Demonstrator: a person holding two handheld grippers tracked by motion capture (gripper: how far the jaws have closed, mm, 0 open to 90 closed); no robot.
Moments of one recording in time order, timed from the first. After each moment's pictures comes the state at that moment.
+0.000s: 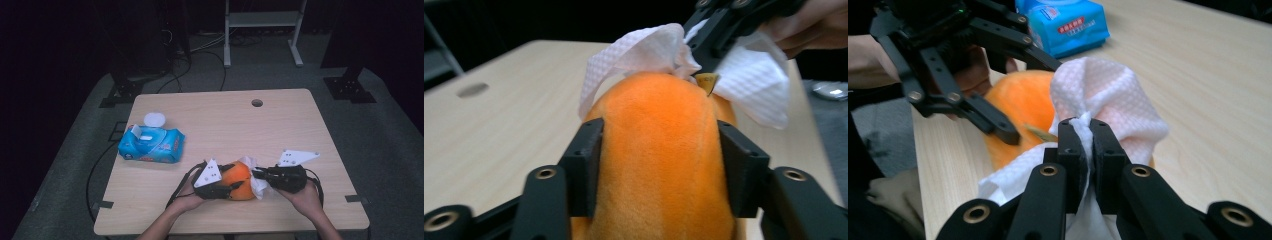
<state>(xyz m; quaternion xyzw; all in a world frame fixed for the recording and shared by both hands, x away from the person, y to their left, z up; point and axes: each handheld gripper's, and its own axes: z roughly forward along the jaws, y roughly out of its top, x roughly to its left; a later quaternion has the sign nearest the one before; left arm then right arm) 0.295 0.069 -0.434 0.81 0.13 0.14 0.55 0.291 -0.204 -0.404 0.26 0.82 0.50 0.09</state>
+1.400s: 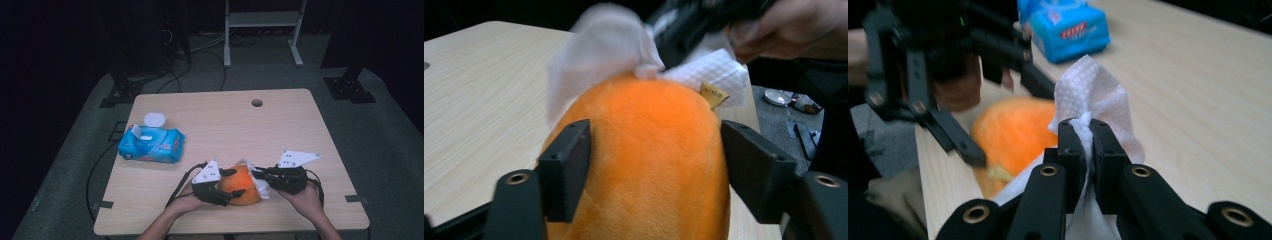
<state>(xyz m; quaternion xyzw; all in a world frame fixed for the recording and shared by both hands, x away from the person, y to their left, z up) 0.291 0.071 -0.431 0.82 0.13 0.07 0.56 0.285 -0.200 -0.399 0.25 0.82 0.50 0.10</state>
